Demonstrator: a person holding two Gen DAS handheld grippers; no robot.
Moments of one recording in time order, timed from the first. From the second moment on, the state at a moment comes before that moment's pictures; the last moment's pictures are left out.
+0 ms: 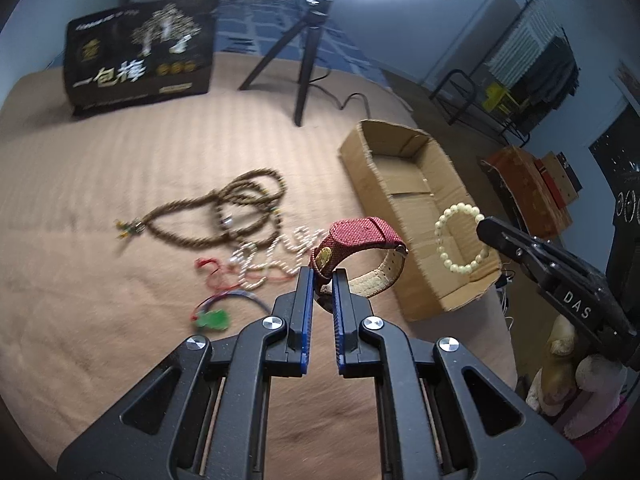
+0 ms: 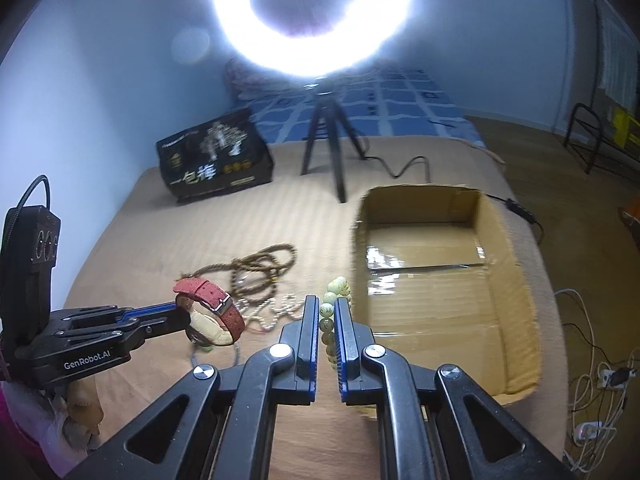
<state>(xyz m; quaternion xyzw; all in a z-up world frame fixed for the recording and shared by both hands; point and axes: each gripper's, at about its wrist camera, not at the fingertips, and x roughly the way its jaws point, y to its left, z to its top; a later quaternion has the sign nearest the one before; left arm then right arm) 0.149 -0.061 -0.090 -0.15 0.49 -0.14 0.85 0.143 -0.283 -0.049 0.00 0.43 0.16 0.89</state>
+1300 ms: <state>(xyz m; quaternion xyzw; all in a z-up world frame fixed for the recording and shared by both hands) 0.216 -0.190 -0.114 -0.09 0.51 -0.19 0.83 0.177 -0.384 -0.081 0.06 0.46 0.05 0.89</state>
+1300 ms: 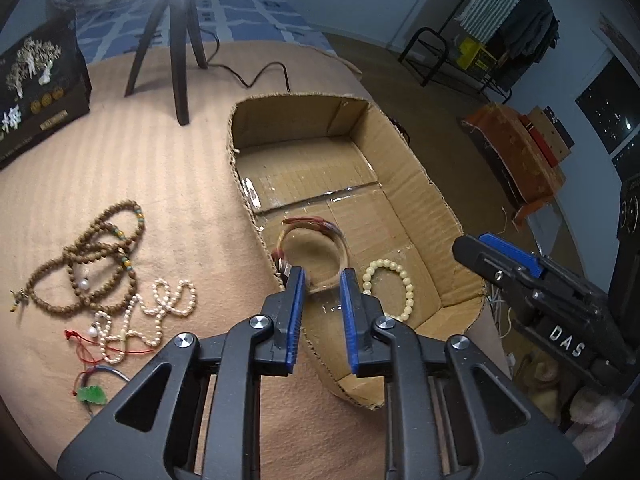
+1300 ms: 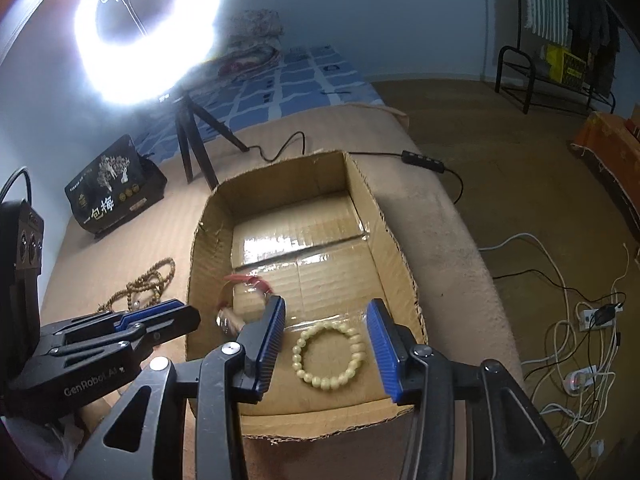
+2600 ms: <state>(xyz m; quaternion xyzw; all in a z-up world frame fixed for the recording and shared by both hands) 0.162 0.017 -0.120 -0.13 0.52 -0.11 0.84 0.151 -0.258 -0.066 -0.01 0.44 0.18 0.88</state>
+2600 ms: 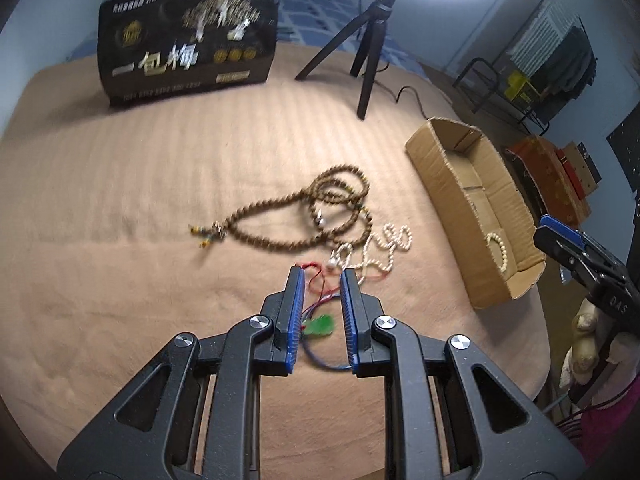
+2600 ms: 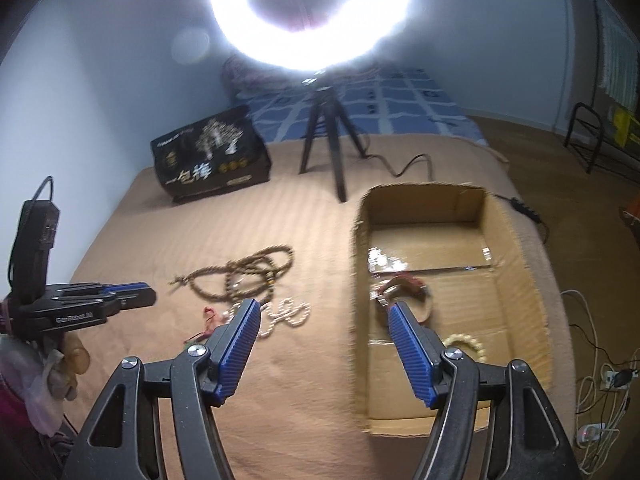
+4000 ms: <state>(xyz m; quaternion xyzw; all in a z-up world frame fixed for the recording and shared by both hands) 0.217 -0.005 -0.197 -0.17 0.59 -0.11 0.79 0.154 -0.156 -0.174 -0.04 0.58 0.27 0.77</state>
